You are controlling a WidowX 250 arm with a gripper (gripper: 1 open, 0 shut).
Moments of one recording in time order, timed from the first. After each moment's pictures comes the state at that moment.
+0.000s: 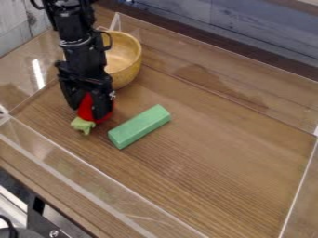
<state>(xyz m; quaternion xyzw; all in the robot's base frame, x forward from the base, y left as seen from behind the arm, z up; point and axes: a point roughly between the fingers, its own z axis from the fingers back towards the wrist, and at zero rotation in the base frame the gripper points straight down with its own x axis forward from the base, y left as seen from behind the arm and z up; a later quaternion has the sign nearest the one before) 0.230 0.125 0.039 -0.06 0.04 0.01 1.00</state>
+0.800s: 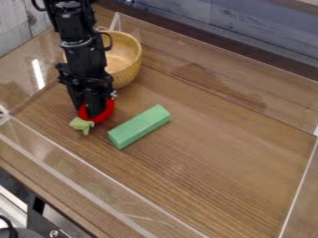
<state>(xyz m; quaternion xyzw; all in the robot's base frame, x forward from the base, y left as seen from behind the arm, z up) 0.233 0.127 0.036 -0.07 0.04 0.02 1.00</state>
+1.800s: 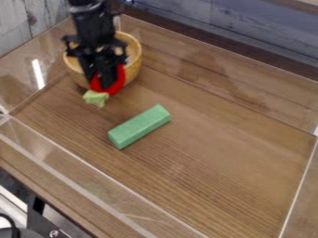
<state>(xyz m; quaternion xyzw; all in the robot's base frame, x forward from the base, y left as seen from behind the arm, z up) 0.260 0.096 0.087 -0.08 0.03 0.05 1.00</state>
